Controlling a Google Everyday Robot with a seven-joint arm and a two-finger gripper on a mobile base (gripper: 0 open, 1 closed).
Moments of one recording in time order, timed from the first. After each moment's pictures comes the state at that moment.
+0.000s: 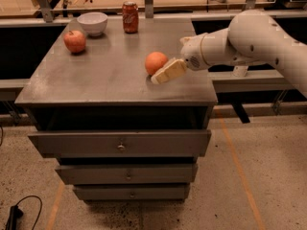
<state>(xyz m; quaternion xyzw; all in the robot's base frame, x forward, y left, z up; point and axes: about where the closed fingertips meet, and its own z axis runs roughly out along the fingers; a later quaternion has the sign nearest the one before) 0.688 -0.053 0.890 -0.46 0.73 0.16 0.47</state>
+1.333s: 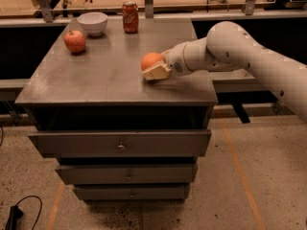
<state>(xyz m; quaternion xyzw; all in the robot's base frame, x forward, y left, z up) 0.710 -0.008 0.851 -0.46 0.74 0.20 0.45</state>
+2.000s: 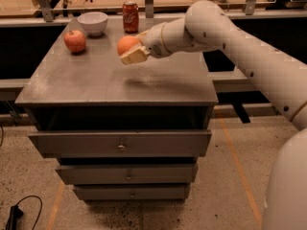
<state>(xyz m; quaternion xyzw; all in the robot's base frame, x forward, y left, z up) 0.732 0.058 0.901 -0.52 0.67 0.21 0.48</state>
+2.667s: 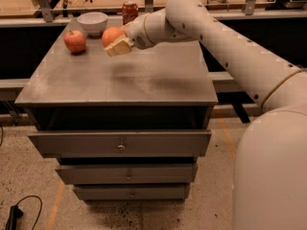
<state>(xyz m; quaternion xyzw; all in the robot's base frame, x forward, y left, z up) 0.757 0.110 0.919 -0.53 0.65 0.21 0.49</state>
